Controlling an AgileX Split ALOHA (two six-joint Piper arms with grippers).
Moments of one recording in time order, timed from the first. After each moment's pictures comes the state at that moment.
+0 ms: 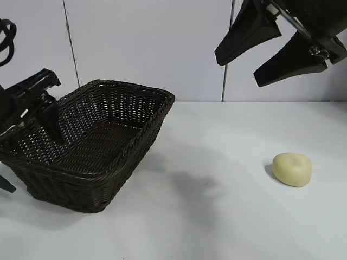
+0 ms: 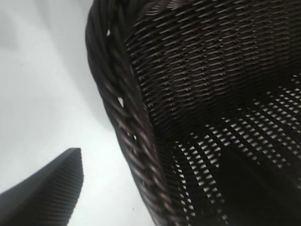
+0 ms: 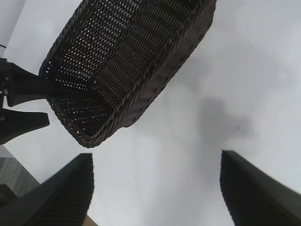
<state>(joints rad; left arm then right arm) -0.42 1.57 -0.81 -0.12 0.51 -1.19 0.24 1.41 -1.02 0.74 0.77 -0.49</state>
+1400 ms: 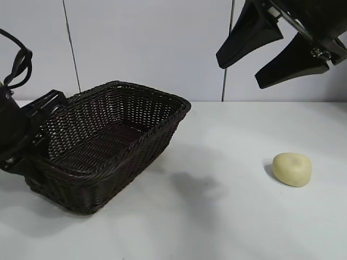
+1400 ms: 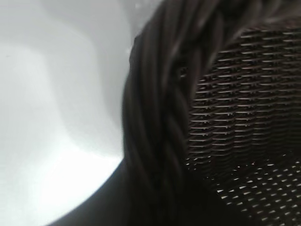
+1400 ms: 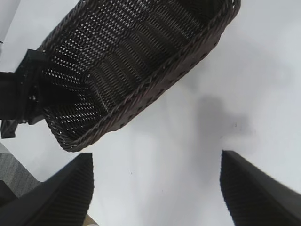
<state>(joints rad) -0.40 1.64 -0.86 -0.12 0.54 -1.19 0.24 1.41 -1.02 0.72 0.79 -0.49</state>
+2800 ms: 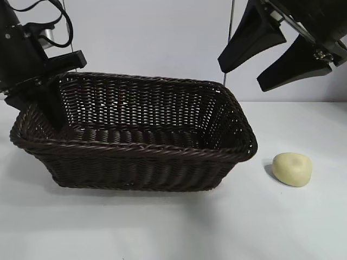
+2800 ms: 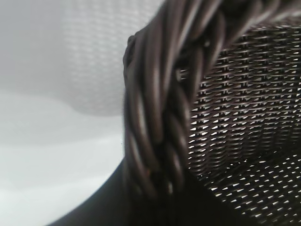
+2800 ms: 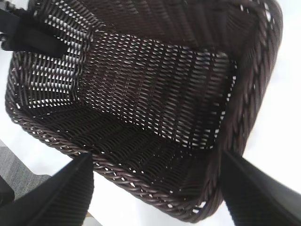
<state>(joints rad) -0.23 1.93 -1.40 -0.37 1.08 0.04 0.24 1.41 -1.02 0.70 0.79 -0.49</state>
